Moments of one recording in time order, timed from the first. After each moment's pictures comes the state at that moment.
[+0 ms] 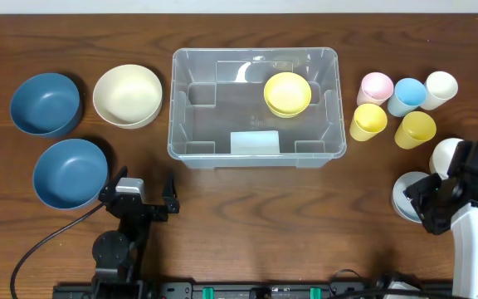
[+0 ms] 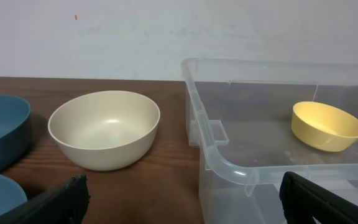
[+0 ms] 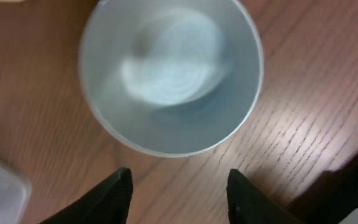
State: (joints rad) left arm -0.08 0.01 0.02 -0.11 0.05 -0.09; right arm -0.40 1.14 0.80 -1.04 0.02 0.74
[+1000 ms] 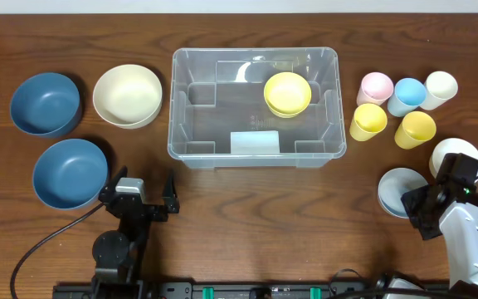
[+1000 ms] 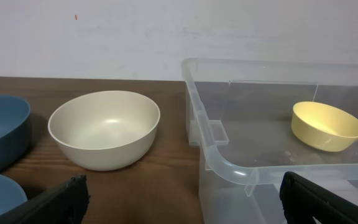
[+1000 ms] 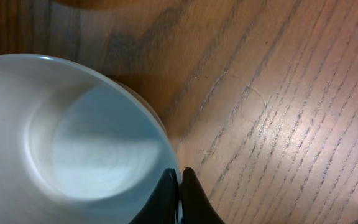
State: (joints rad) left arm -0.08 0.01 0.02 -0.11 0.05 -0.09; right arm -0.44 1.24 0.61 -0.76 0.10 0.81
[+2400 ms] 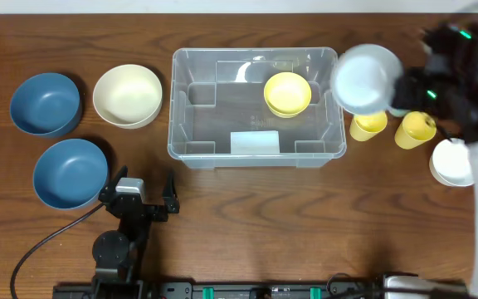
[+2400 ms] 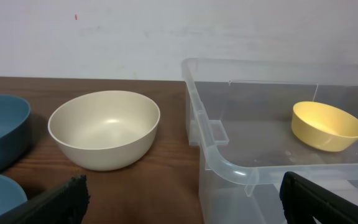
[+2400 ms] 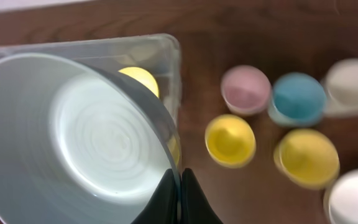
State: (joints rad) left arm -0.08 0.01 0.02 -0.11 0.05 -0.09; right arm 0.00 1.46 1.72 -1.15 -0.17 0.11
